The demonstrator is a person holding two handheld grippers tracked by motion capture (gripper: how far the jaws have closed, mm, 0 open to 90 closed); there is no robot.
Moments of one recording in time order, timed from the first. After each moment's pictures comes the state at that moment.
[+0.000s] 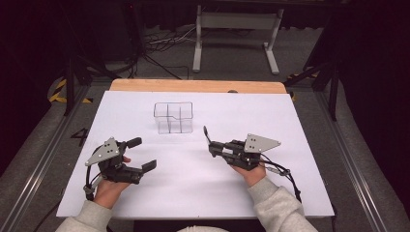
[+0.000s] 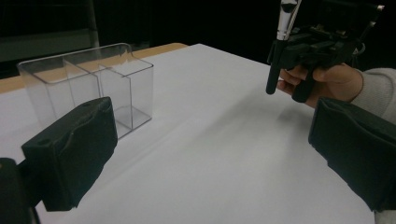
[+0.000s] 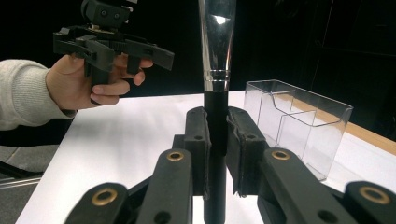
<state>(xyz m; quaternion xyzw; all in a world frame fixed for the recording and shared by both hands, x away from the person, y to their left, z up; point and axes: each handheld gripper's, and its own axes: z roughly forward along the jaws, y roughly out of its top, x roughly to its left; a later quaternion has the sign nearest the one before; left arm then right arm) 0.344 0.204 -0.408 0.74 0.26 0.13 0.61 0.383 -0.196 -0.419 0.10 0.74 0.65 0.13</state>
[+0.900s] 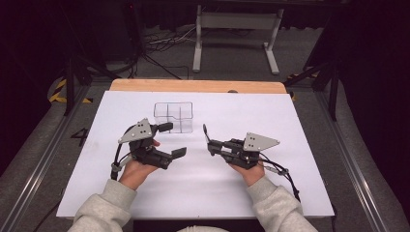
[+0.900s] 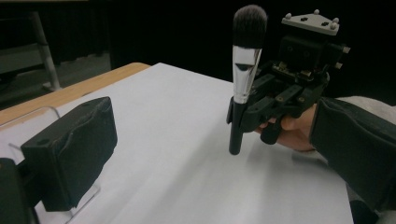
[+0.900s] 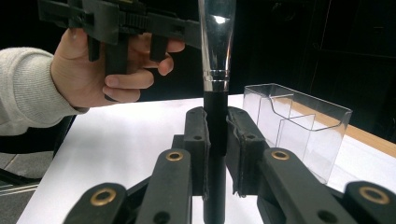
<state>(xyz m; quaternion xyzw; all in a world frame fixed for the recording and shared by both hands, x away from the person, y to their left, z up) 0.377 0.129 -0.369 0.75 0.19 0.09 0.63 0.385 -0.193 -0.418 0.11 0.73 0.66 0.13</state>
